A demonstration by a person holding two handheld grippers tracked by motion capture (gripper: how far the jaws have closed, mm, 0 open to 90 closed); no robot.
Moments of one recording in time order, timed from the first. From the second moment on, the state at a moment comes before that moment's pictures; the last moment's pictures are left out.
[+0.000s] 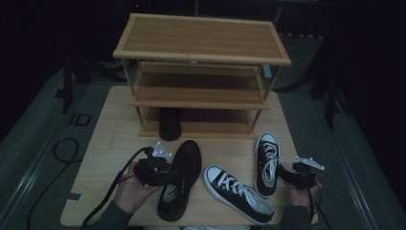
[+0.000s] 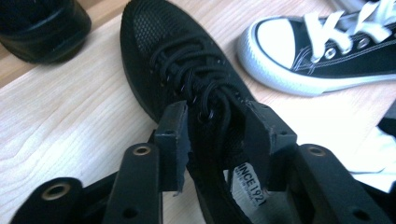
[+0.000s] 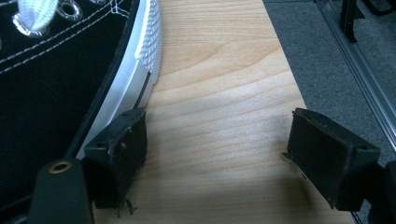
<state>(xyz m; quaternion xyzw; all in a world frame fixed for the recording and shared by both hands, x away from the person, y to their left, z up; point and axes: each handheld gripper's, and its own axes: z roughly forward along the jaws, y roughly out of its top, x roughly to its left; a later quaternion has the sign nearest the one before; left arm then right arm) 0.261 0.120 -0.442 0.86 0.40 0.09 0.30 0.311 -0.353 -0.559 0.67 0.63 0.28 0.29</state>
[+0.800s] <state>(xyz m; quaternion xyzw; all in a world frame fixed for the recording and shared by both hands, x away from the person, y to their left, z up) 0.276 0.110 -0.475 0.85 0.45 0.12 0.25 0.311 -0.353 -0.559 0.67 0.63 0.28 0.29</state>
